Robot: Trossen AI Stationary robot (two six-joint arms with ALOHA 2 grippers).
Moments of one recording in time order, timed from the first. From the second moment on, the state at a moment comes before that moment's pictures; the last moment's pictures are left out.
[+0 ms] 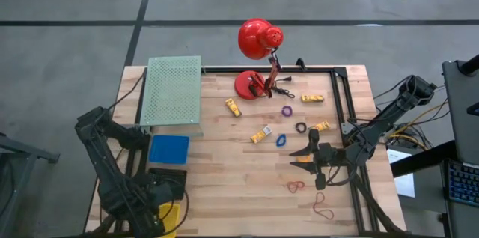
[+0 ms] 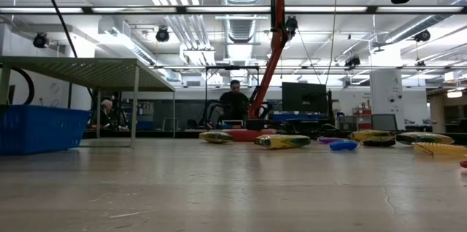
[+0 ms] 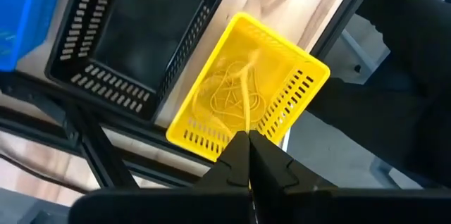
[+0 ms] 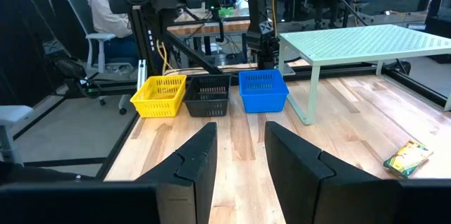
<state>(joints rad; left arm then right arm) -0.98 1.68 1.63 -1.44 0.09 -1.47 0.73 0.99 0.45 0.40 0.71 0.22</state>
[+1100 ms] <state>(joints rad) -1.02 1.68 1.27 -0.98 0.15 -1.55 0.73 0.99 0.45 0.40 0.71 0.22</state>
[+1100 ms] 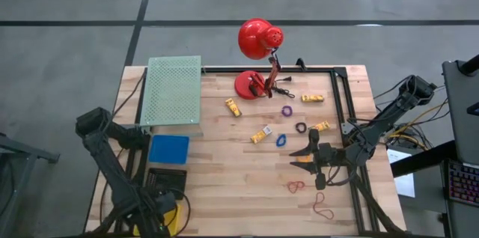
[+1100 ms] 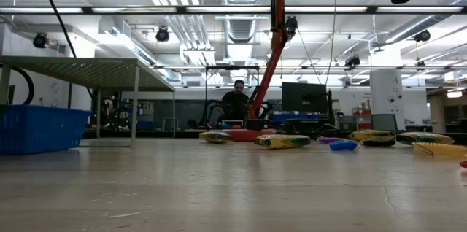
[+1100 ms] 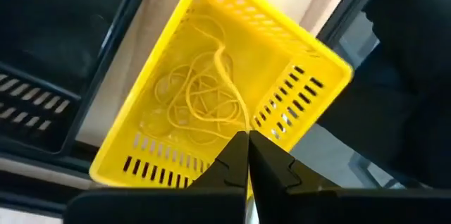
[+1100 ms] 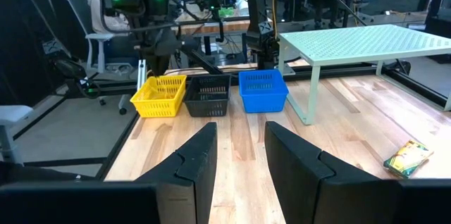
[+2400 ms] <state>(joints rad) -1.02 1.66 1.16 -0.89 0.12 -1.55 0.73 0.99 0.45 0.40 0.71 0.22</state>
